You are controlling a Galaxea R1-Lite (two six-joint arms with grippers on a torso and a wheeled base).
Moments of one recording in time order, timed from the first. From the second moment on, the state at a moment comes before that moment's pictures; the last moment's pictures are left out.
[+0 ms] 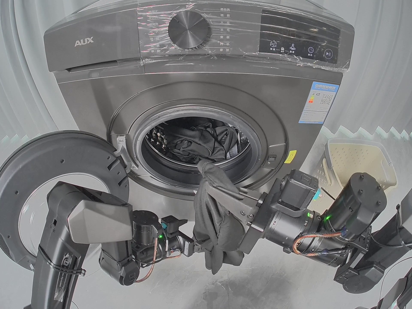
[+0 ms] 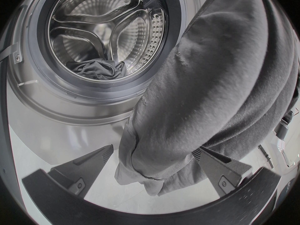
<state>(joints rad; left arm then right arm) -0.51 2.52 -0.64 -1.55 -0.26 -0.03 0.90 1.84 -0.52 -1.52 0.12 0.15</state>
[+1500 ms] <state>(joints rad) -0.44 2.19 -0.48 -1.55 -0.22 -0.04 0.76 1.83 -0.40 -1.51 0.06 0.14</state>
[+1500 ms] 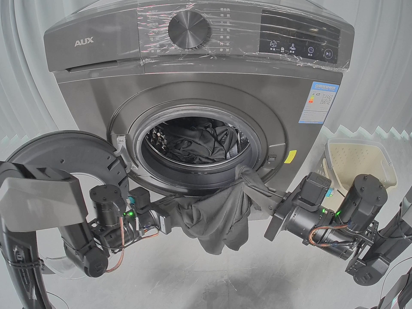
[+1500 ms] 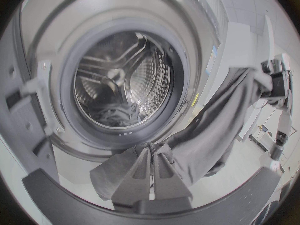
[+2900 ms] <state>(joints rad) -0.32 1.57 -0.22 -1.55 -0.35 -0.11 0.50 1.69 -0.41 -1.54 0.02 0.15</state>
